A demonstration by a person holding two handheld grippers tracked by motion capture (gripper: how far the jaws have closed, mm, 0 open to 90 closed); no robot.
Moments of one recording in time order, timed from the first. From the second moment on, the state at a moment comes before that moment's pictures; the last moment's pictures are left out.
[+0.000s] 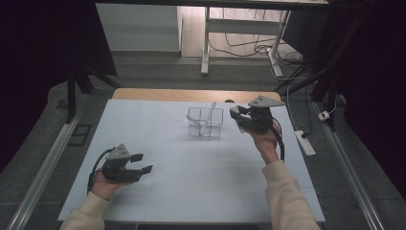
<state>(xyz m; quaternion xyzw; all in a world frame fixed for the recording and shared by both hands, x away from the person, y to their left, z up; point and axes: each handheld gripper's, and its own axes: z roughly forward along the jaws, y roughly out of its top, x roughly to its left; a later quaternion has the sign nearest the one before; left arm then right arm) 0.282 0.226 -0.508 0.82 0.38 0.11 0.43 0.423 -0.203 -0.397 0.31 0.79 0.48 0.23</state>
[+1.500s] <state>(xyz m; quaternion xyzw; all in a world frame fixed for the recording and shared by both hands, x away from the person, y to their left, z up) 0.282 0.227 -0.509 0.82 0.37 0.11 0.42 0.467 -0.155 -0.408 0.33 0.76 0.51 0.22</state>
